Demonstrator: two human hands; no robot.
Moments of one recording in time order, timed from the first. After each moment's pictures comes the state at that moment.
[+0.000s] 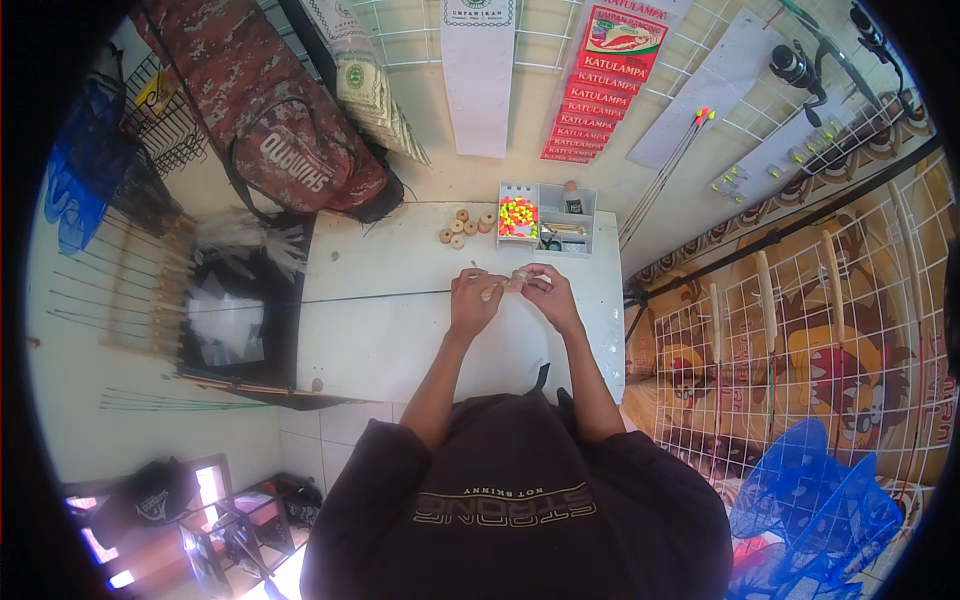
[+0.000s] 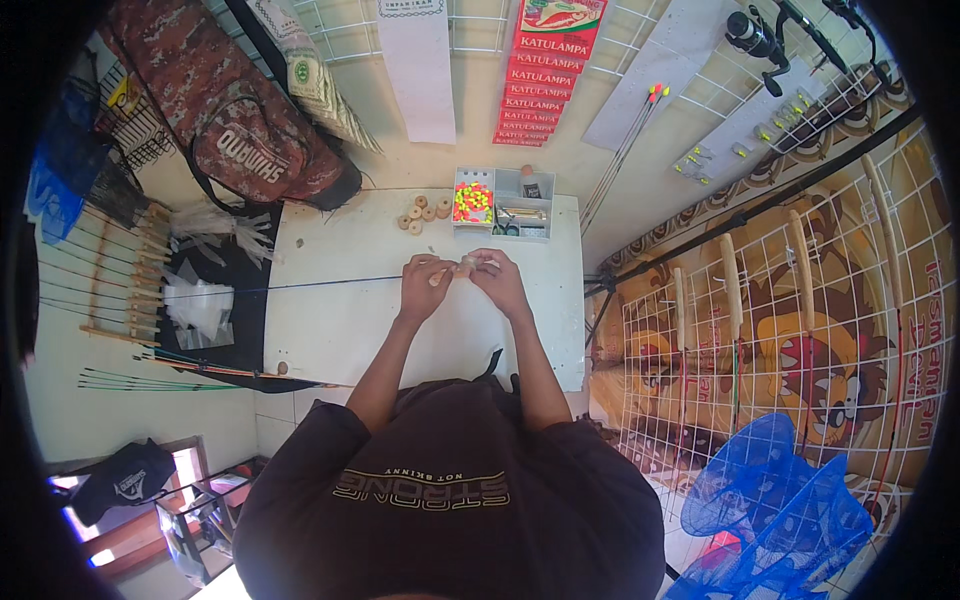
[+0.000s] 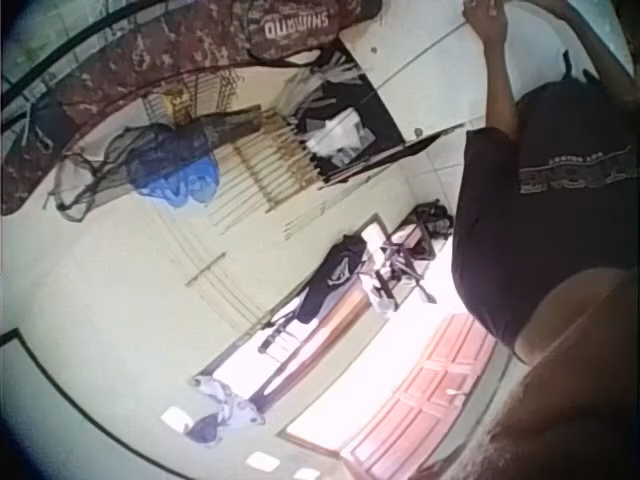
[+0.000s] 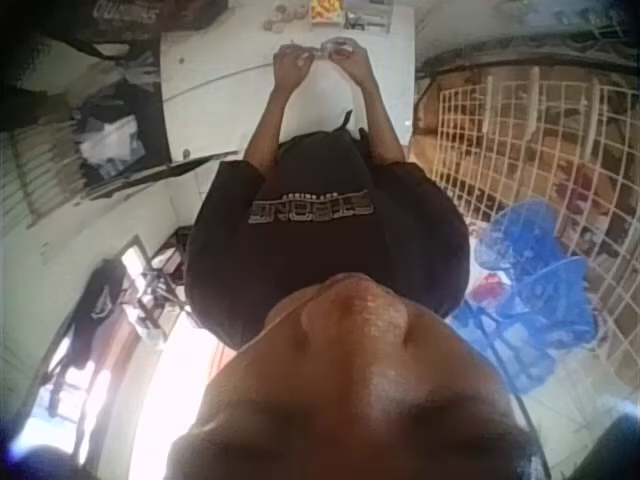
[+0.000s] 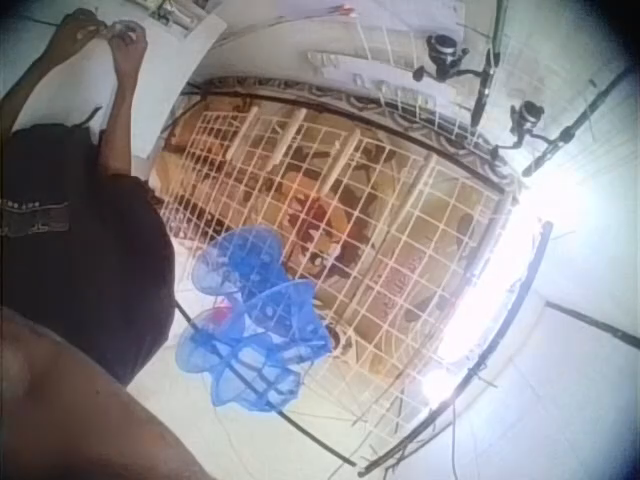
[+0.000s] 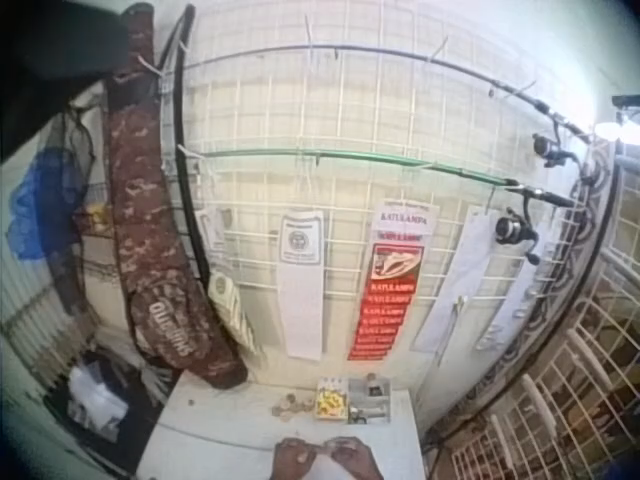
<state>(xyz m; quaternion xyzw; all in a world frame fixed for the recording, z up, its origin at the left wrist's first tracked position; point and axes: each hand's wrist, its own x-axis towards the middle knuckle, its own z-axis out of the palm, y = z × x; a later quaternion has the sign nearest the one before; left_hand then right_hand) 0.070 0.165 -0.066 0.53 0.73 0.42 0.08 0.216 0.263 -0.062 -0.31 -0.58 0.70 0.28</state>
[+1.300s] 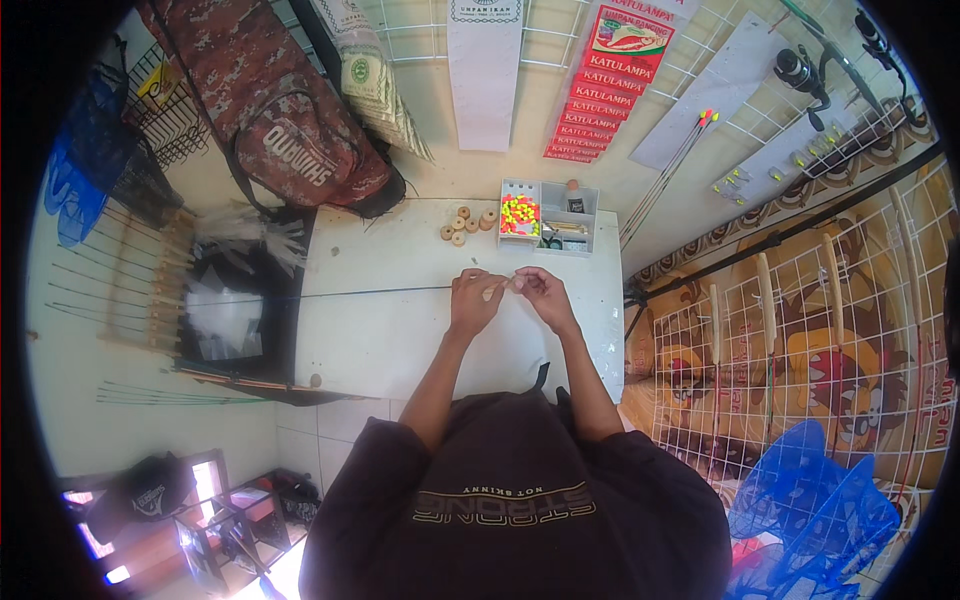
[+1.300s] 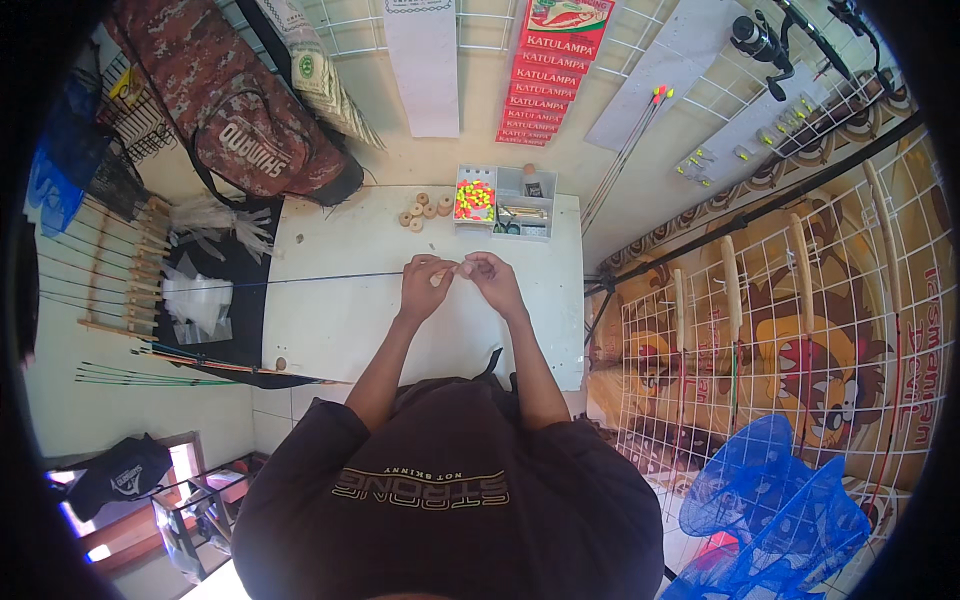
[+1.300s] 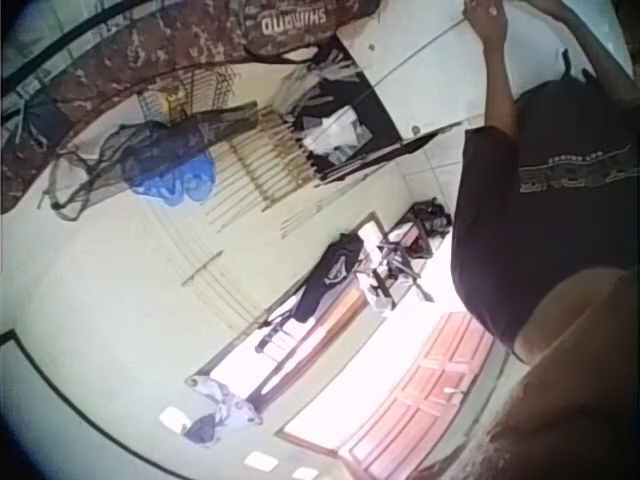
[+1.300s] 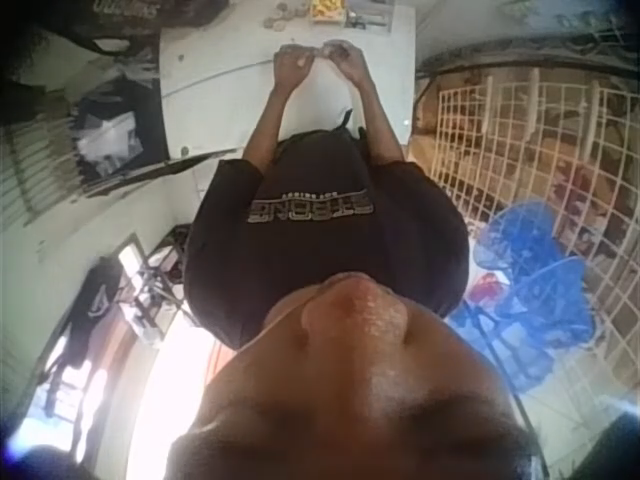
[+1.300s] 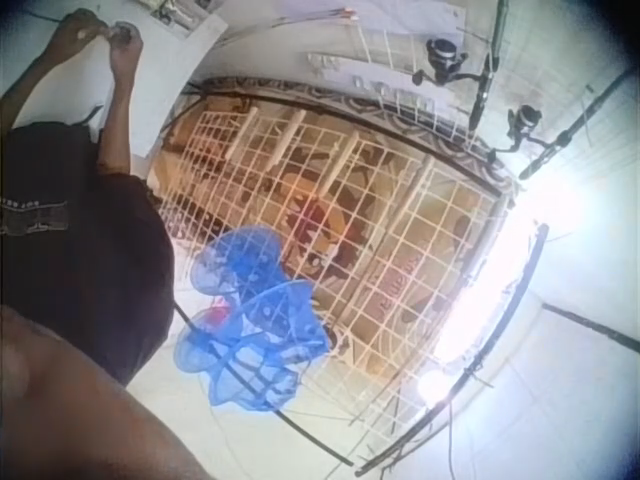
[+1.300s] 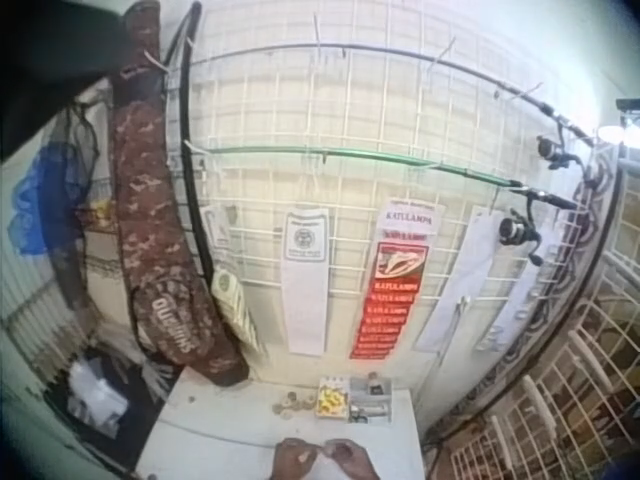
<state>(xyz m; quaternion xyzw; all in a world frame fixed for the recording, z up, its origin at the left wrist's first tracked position) 0.072 0.162 -0.066 0.53 0.74 0.40 0.10 0.213 0.260 -0.069 -0.35 -0.62 0.66 0.24</state>
